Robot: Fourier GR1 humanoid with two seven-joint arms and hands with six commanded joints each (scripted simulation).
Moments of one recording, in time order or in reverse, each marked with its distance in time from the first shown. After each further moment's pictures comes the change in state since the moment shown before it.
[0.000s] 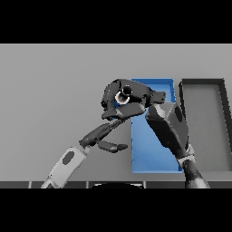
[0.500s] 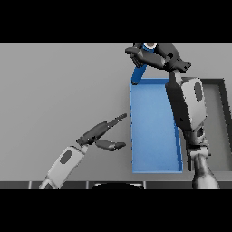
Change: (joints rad) left arm -0.002 0.021 0.017 -0.015 0.003 0.003 0.008; right arm -0.112 -0.156 -0.150 0.417 0.221 -0.113 -0.100
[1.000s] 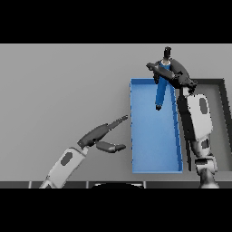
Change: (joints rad) left arm 0.022 0.000 -0.016 0.000 -0.022 0.002 -0.033; right arm 0.286 -0.050 0.025 0.095 0.134 -0.128 0.113
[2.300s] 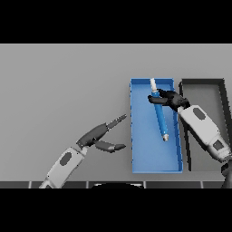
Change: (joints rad) left arm 0.000 0.003 0.005 -0.005 0.000 0.009 0.020; right arm -0.013 -0.322 0.816 0.147 -0.324 -0.117 -0.006
